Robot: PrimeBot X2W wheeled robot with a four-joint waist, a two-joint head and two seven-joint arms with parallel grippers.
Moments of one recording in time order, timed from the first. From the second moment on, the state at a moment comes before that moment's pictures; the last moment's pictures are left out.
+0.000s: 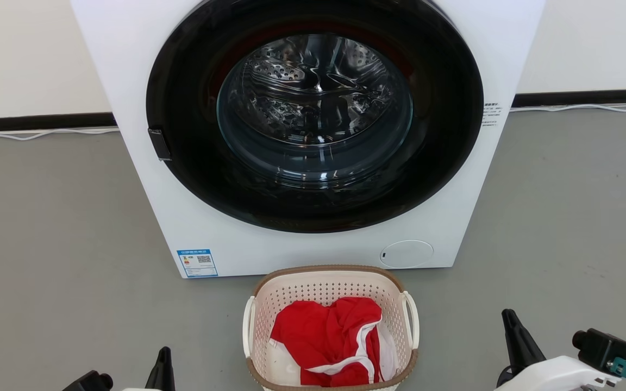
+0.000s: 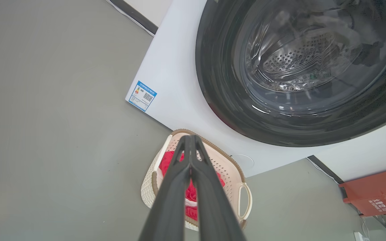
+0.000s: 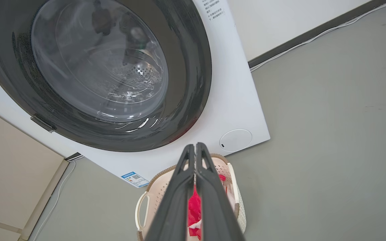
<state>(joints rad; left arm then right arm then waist) 0.03 0.03 -0.02 0.41 -0.72 0.03 -0.15 -0.01 -0.04 -0.06 0.37 0.49 0.13 -0.05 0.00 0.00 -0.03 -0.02</state>
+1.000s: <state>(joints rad) 0.01 0.03 0.01 0.37 -1.01 -0.02 -0.06 -0.02 -0.04 -0.08 0.34 0.86 0.13 0.00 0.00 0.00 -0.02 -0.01</state>
